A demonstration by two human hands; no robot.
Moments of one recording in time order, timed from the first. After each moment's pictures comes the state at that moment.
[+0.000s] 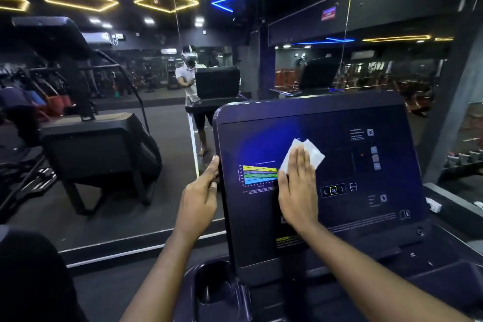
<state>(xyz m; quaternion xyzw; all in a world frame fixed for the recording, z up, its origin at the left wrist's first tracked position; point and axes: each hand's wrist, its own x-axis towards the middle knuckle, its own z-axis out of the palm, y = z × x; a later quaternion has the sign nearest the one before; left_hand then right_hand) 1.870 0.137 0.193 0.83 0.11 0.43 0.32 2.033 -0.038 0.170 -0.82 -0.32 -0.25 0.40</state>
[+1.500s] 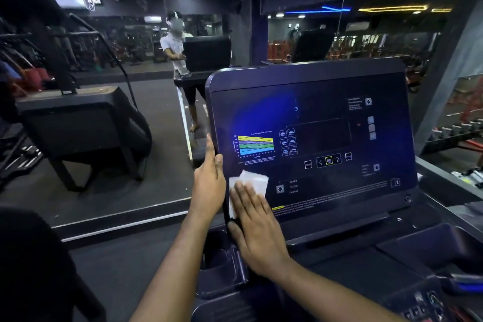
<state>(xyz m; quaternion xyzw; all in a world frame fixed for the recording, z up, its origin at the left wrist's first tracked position) 1.884 0.101 0.177 0.82 0.21 0.37 0.39 1.918 -0.035 0.083 -0.81 -0.50 -0.19 0.25</state>
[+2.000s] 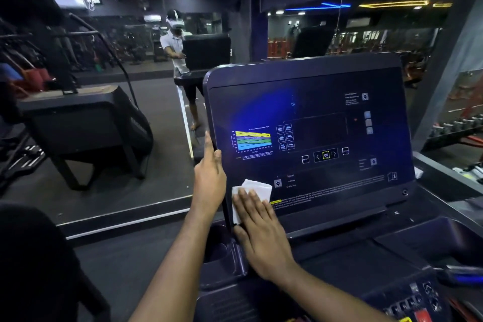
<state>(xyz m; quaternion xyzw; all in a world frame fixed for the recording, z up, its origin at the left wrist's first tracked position) 1.889 0.097 0.176 0.81 0.23 0.38 0.39 1.913 -0.057 0.067 -0.81 -0.51 -0.17 0.24</state>
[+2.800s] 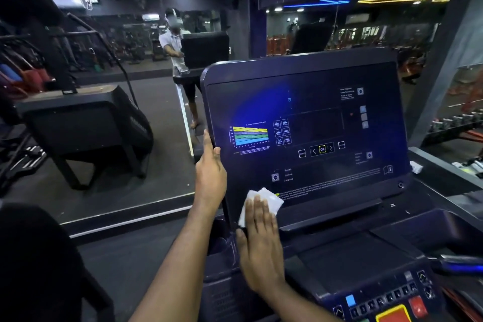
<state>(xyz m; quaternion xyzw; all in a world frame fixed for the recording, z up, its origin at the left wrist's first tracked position) 1.887 0.086 0.176 0.80 0.25 0.37 0.41 1.883 -0.051 0.024 -0.85 -0.37 -0.18 0.34</state>
